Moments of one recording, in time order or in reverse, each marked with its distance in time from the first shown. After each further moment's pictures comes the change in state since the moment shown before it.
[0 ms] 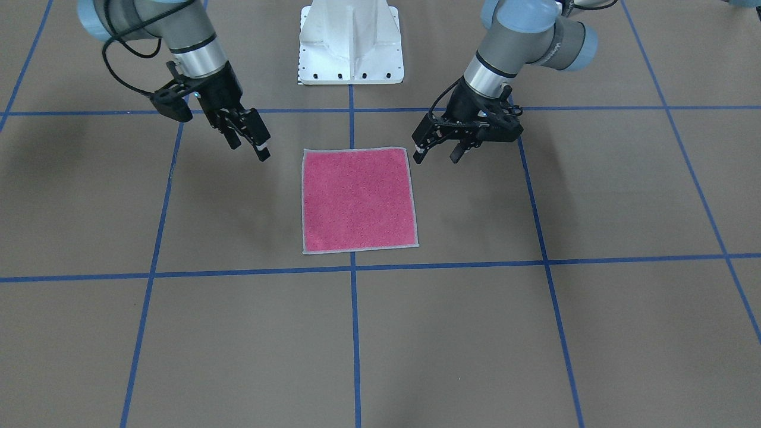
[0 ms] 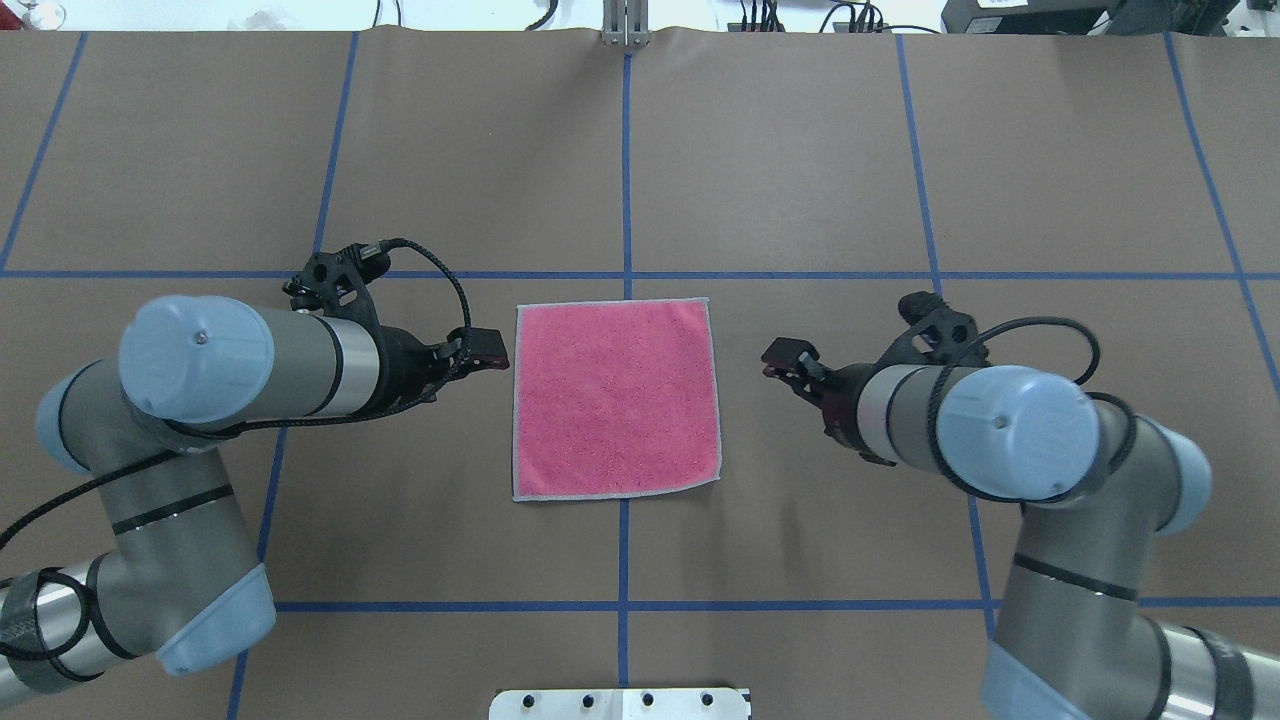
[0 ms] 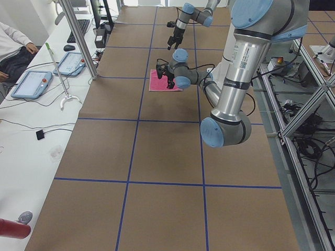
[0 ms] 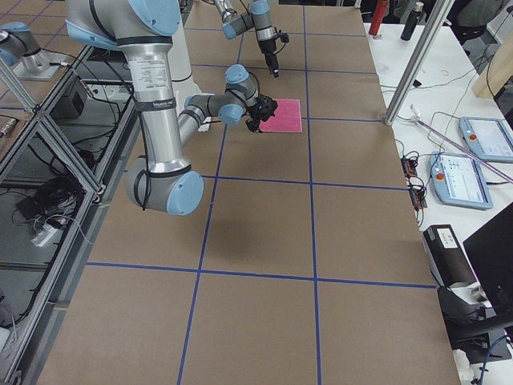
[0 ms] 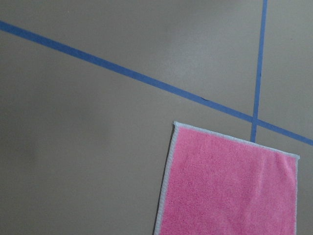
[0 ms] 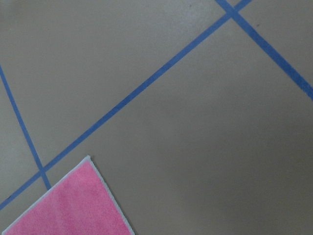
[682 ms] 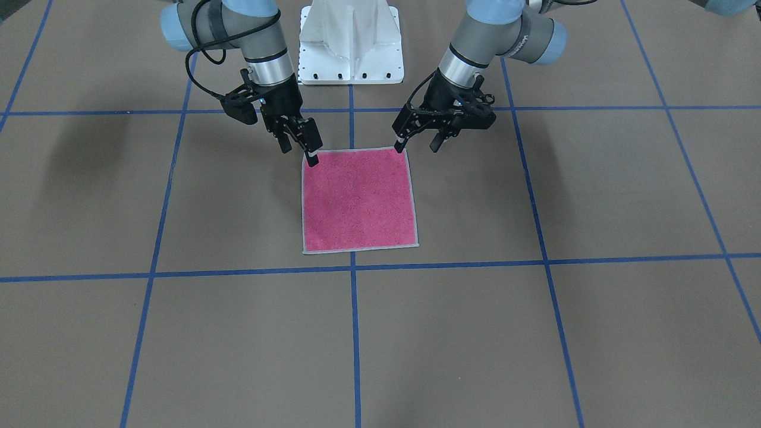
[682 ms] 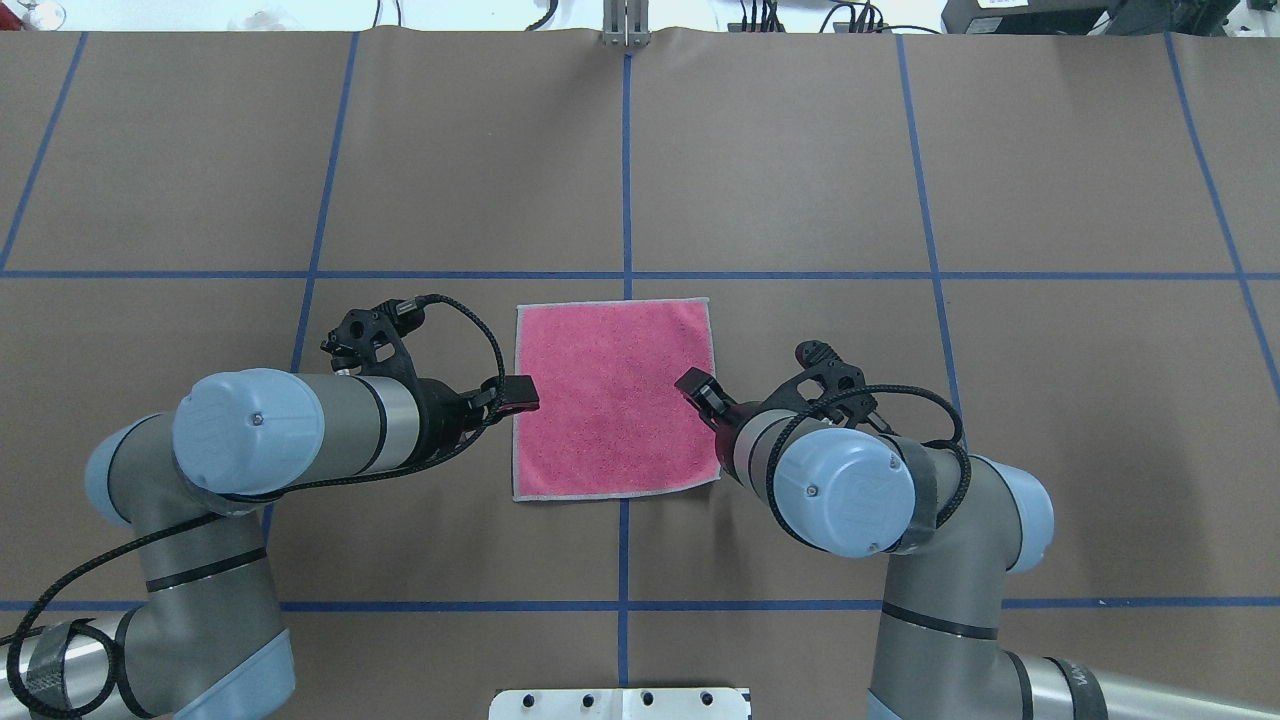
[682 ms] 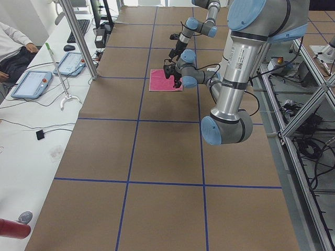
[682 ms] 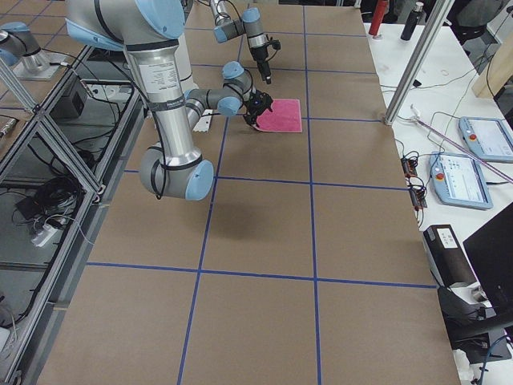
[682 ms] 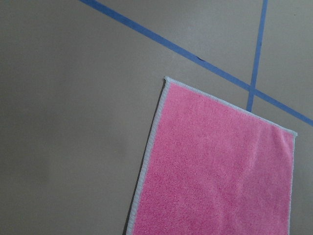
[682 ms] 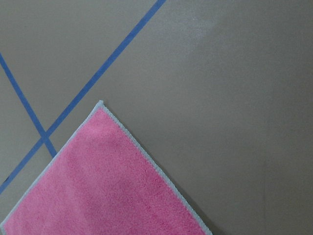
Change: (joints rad) left arm 0.086 -0.007 0.001 -0.001 0.086 -0.049; right arm -0.101 0.153 -0.094 -0.124 -0.124 0.141
